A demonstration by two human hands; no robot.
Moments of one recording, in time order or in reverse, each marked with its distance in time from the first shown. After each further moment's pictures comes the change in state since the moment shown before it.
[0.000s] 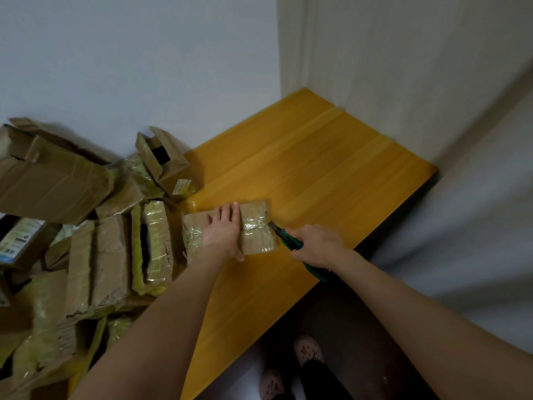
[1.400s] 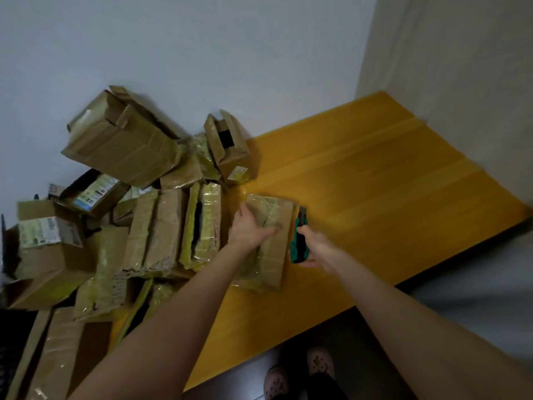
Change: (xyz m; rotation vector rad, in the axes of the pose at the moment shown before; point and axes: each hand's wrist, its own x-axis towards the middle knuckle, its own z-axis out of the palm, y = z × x) left_hand -0.010 -0.038 0.007 -0.912 0.083 -0.448; right_hand 0.072 -0.069 0.032 1.145 -0.281 0.379
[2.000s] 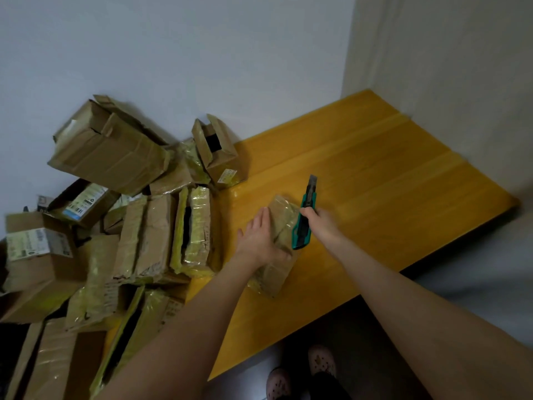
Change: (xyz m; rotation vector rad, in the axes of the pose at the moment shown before) left_hand -0.020 0.018 0.034 0.479 -0.138 0.255; right_hand 0.002 -0.017 -0.031 -0.180 0.230 -0.328
